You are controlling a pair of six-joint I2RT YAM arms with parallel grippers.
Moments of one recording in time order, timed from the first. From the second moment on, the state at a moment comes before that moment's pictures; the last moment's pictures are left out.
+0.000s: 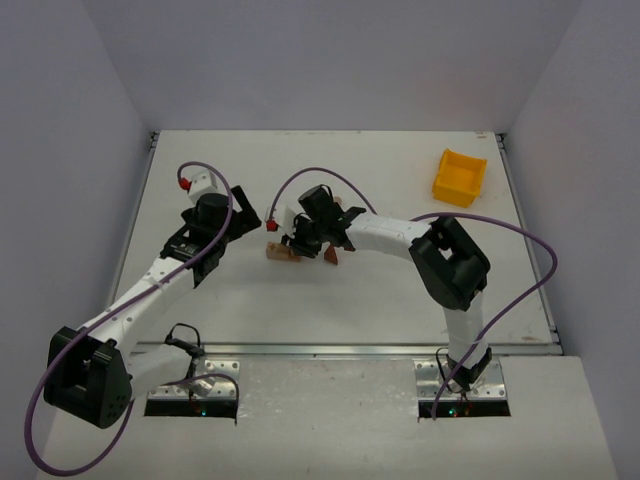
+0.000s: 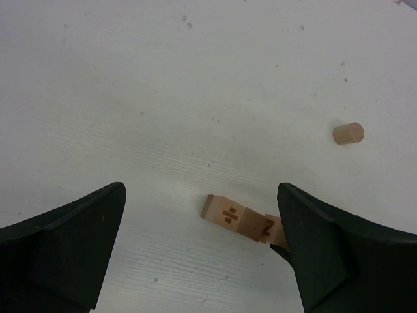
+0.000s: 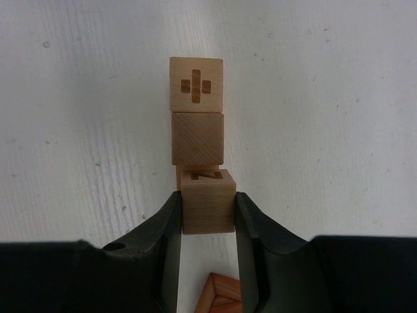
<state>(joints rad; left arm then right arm) -0.31 1.10 0.74 -0.21 -0.37 -0.63 0.77 2.01 1.33 -0.16 -0.32 -0.56</state>
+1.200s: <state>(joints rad) -0.31 1.10 0.74 -0.21 -0.37 -0.63 0.78 2.04 1.37 -0.19 -0.31 -0.56</state>
